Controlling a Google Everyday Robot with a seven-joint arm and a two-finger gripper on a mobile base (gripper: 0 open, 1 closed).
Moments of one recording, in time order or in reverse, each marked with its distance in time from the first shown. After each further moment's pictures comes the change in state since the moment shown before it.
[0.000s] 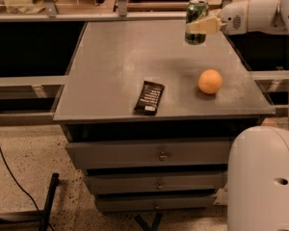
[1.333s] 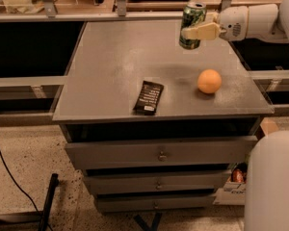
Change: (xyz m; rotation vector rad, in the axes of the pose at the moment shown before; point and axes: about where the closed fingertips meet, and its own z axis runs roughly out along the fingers) arm -0.003 0.043 0.001 -0.142 -0.093 -0.089
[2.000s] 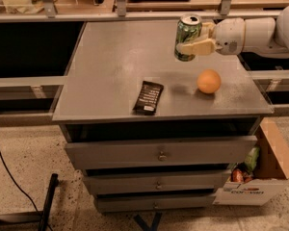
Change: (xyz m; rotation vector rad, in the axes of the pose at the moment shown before) arm 0.012 0.048 0.011 -0.027 -0.020 -0.176
